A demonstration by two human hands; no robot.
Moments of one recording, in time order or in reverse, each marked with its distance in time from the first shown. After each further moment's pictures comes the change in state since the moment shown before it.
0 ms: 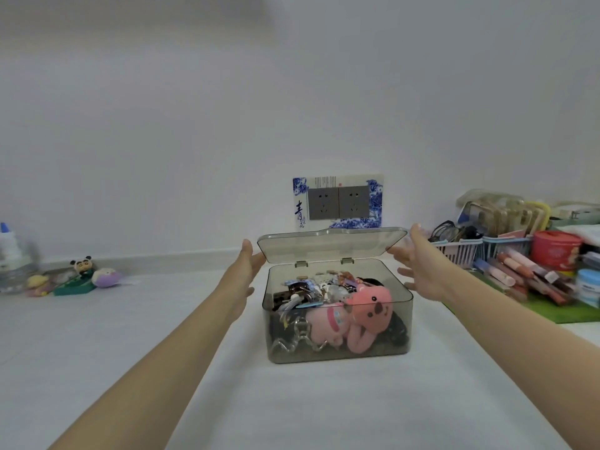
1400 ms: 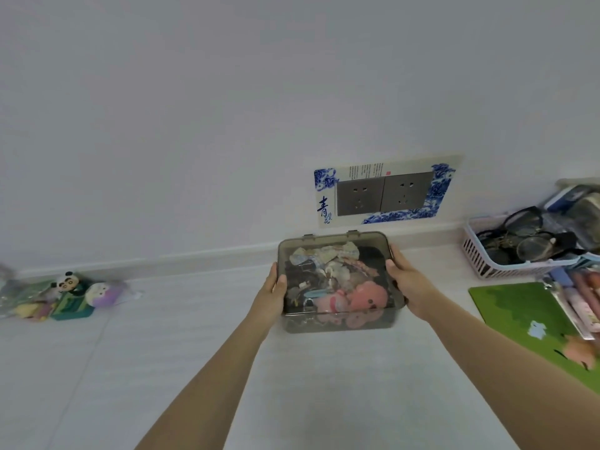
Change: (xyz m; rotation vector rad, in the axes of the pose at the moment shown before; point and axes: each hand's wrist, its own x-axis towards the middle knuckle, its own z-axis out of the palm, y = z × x) left_hand 0.171 0.001 -0.016 0.233 -0.033 -0.522; right_hand 0.182 -0.024 0.071 -0.099 0.043 0.336
